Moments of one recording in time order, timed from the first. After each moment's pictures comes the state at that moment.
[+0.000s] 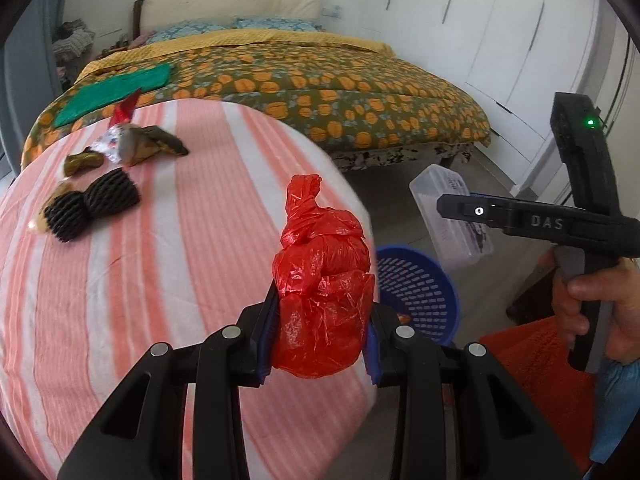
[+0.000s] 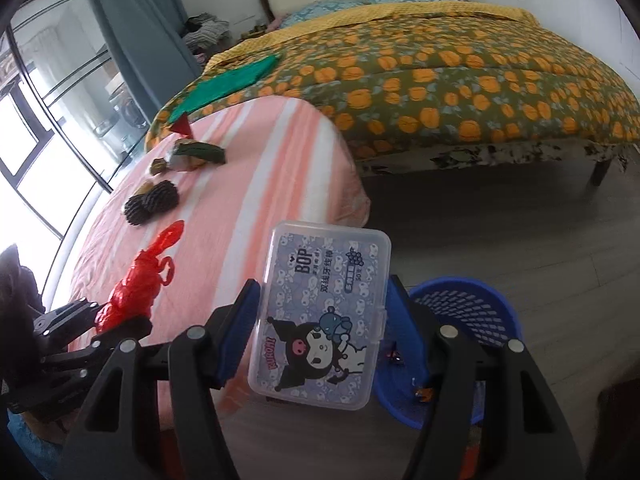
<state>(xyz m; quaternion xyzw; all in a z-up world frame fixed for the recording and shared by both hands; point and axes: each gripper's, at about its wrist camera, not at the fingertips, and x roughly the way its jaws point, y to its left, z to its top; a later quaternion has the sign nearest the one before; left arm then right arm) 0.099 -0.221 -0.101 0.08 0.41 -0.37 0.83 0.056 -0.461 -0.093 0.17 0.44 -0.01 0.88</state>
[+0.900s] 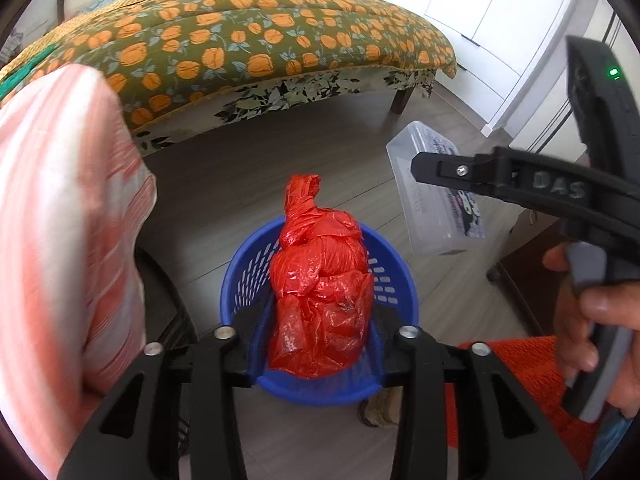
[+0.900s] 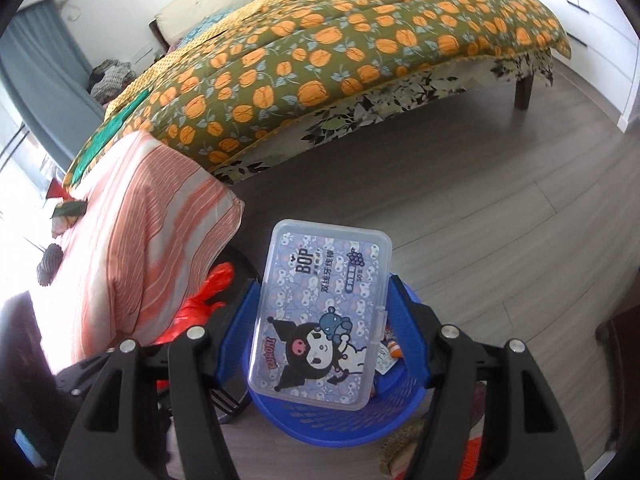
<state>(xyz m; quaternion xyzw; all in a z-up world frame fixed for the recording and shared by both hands) 0.092 -0.437 -0.219 0.14 0.48 -0.42 0.76 0.012 -0.621 -0.182 0.27 0.43 -0.13 0.85</state>
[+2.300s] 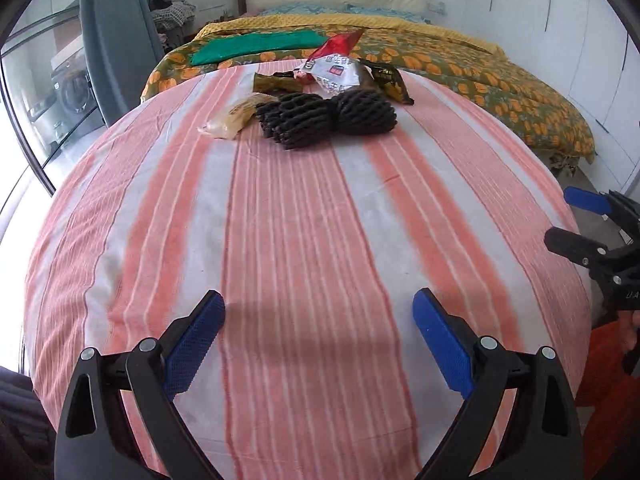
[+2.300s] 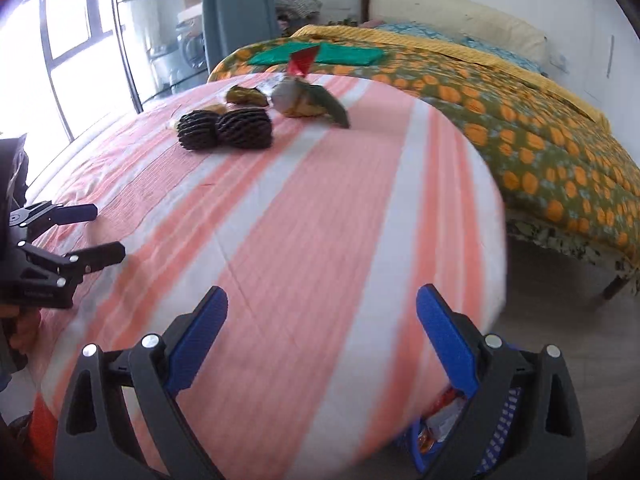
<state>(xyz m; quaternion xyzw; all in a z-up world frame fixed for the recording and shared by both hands) 0.165 -0.040 -0.153 0.09 0.44 -0.18 0.88 0.114 -0.296 -0.132 -0.02 0.42 0.07 0.90</state>
